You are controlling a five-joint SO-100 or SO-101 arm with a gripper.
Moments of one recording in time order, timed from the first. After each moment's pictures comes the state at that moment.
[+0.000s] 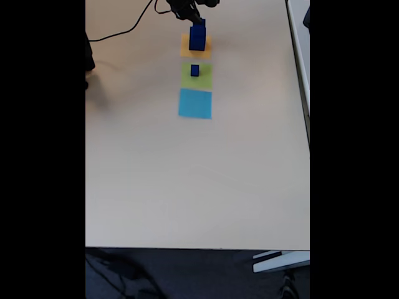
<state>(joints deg) -20.5 84.9 93.3 40.3 100.8</state>
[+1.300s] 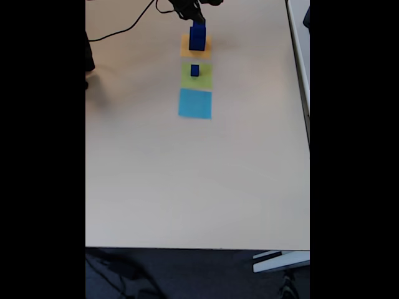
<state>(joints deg) -16.3 84.9 87.6 46.9 93.9</state>
